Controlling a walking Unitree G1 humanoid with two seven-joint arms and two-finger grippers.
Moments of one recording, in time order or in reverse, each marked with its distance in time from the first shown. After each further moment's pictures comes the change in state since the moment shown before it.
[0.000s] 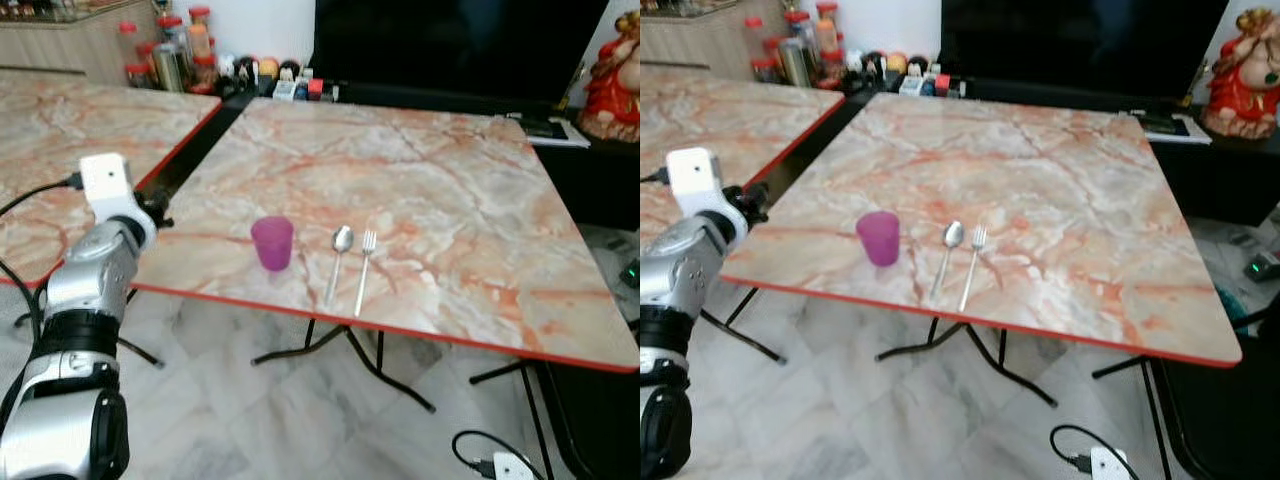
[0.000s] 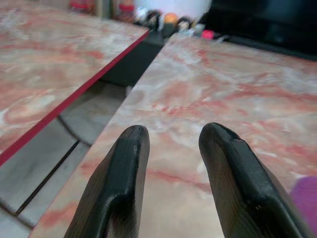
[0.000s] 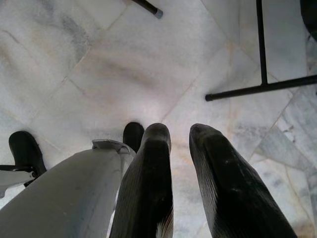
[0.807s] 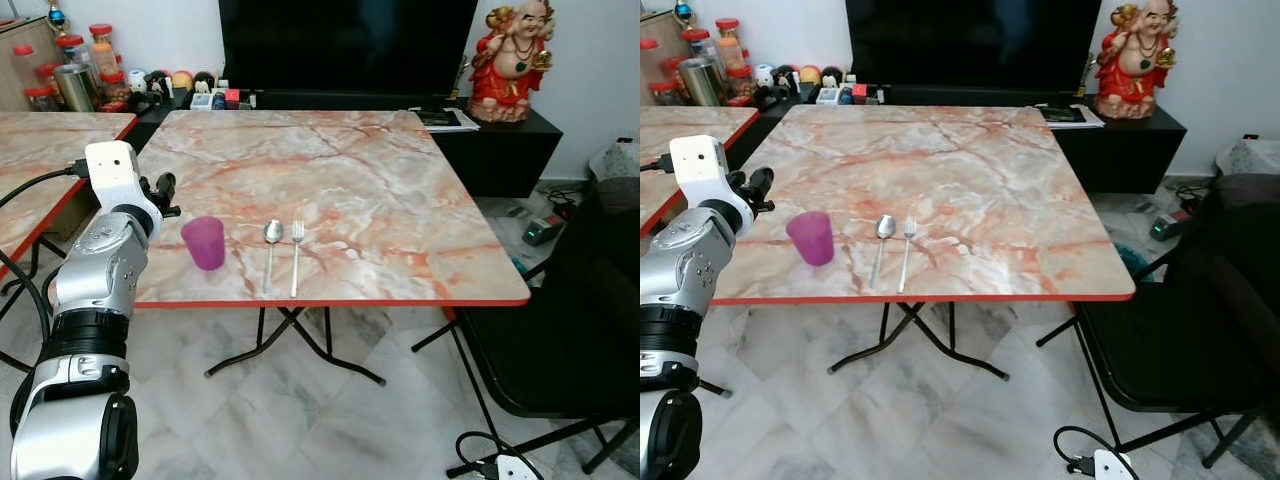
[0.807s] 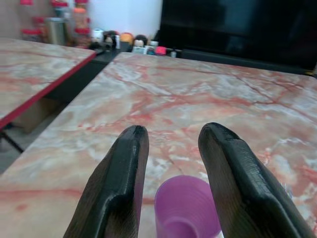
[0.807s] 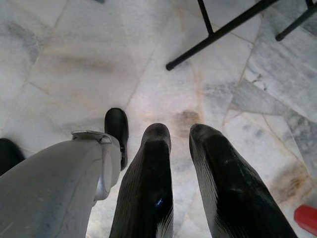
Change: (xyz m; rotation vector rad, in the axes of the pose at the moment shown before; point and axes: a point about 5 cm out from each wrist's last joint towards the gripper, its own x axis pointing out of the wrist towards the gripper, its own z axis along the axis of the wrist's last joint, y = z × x) left arm -0.003 0.000 0.012 0.026 -0.068 0.098; right arm 0.000 -0.001 -0.002 0.040 -0.004 -0.010
